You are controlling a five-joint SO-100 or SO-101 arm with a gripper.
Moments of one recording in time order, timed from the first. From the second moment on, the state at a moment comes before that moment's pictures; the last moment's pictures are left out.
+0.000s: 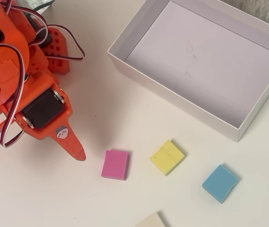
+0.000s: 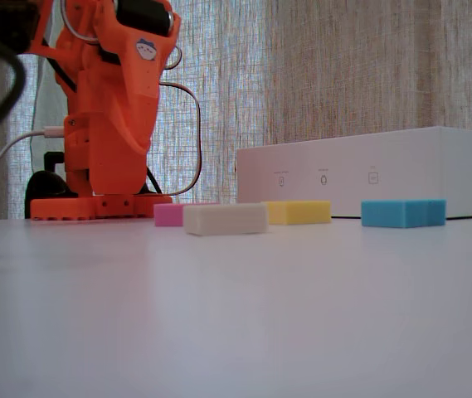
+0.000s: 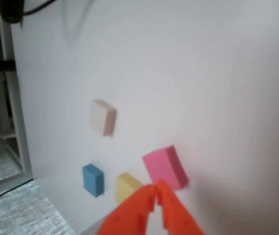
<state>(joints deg) 7.2 189.3 170.5 71.3 -12.4</state>
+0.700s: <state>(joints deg) 6.3 188.1 169.5 70.0 -18.6</state>
